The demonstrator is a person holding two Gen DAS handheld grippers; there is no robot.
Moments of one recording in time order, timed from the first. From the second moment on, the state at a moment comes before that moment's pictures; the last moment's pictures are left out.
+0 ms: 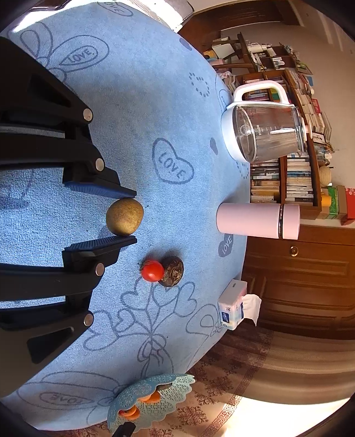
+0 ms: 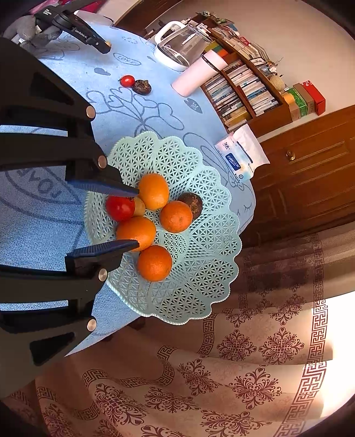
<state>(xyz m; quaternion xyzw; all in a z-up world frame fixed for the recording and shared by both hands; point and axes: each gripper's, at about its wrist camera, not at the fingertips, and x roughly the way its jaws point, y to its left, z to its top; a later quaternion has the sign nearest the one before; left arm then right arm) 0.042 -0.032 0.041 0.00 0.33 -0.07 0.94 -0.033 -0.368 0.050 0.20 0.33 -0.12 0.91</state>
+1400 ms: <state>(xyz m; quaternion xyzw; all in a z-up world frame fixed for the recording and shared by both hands) 0.024 -0.254 0.079 0.10 0.30 -0.29 0.90 -0.055 -0.399 0.055 0.17 0.27 -0.15 0.94</state>
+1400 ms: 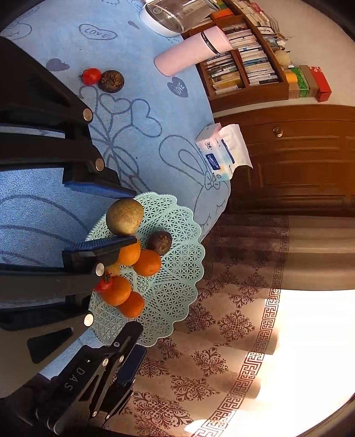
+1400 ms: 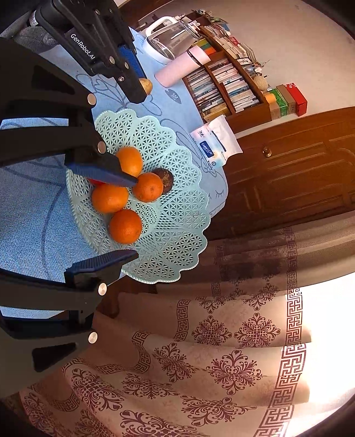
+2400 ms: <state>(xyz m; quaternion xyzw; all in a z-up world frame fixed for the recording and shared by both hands) 0.030 -0.268 0.070 0.11 0.30 -0.29 0.90 -0.055 -0.405 0.052 0.18 0.26 -0.16 0.94</state>
